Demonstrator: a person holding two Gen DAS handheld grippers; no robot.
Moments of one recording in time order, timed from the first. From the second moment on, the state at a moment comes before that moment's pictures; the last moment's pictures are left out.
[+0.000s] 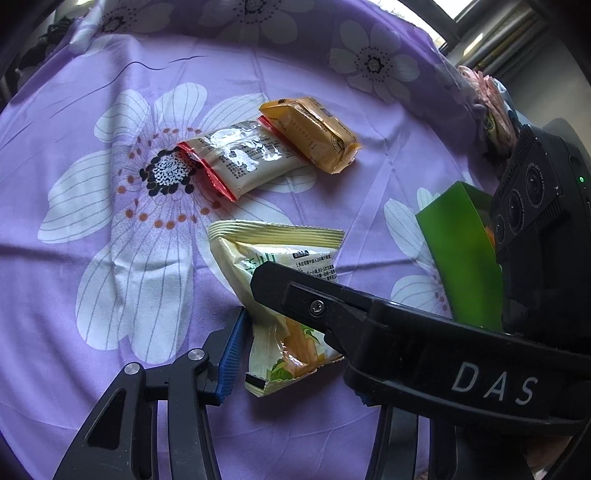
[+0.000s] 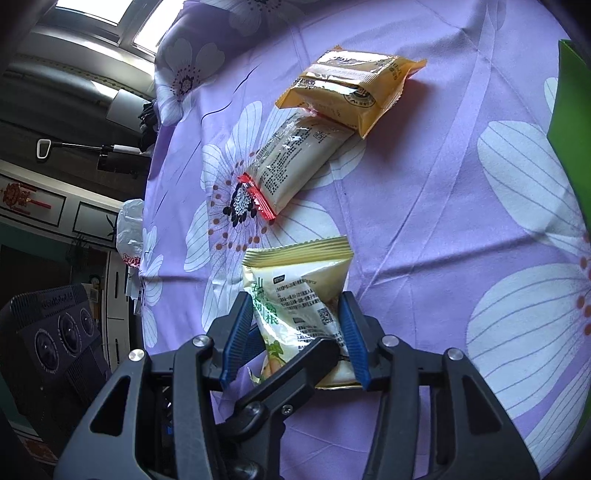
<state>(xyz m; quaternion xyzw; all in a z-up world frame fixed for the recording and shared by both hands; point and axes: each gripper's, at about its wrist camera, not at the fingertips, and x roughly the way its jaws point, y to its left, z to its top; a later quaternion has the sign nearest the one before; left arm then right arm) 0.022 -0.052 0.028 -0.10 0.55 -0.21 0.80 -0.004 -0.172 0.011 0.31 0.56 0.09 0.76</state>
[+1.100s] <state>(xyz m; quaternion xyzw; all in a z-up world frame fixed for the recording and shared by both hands) -0.024 -0.118 0.140 0.00 0.32 -0.28 0.90 -0.057 -0.216 0.126 0.28 0.37 0.07 0.88</state>
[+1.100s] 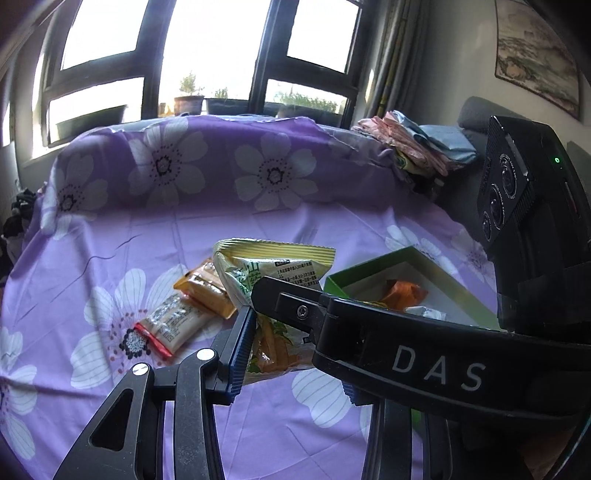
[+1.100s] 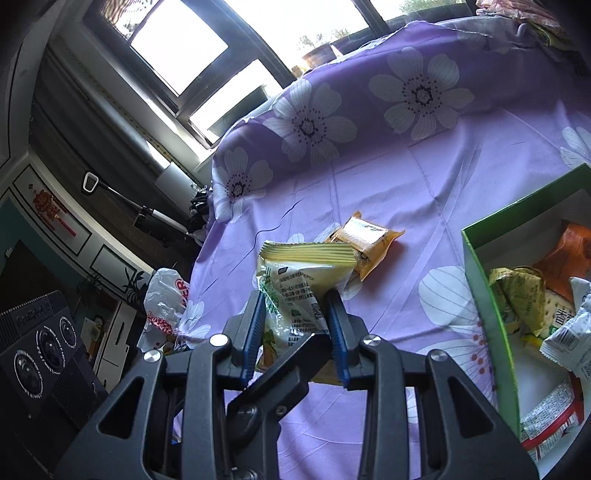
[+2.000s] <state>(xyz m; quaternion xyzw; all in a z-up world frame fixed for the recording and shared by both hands) -0.006 -0.291 0.113 0.06 0.37 -0.47 0.80 -0.130 -0.369 0.113 0.40 0.32 -0.15 0.85</state>
